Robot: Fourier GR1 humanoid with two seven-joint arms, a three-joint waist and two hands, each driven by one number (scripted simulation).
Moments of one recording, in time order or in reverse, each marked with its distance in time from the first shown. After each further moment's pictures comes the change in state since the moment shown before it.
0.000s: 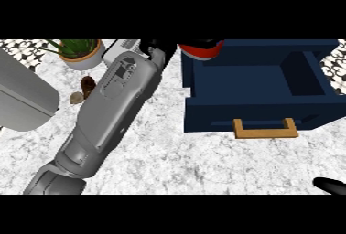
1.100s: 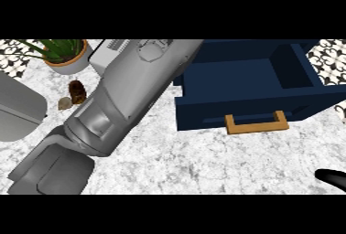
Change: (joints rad) left arm -0.408 -0.012 -0.157 0.437 0.190 0.162 -0.017; right arm -0.096 -0.046 0.002 0.019 -0.028 0.000 0.051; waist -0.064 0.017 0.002
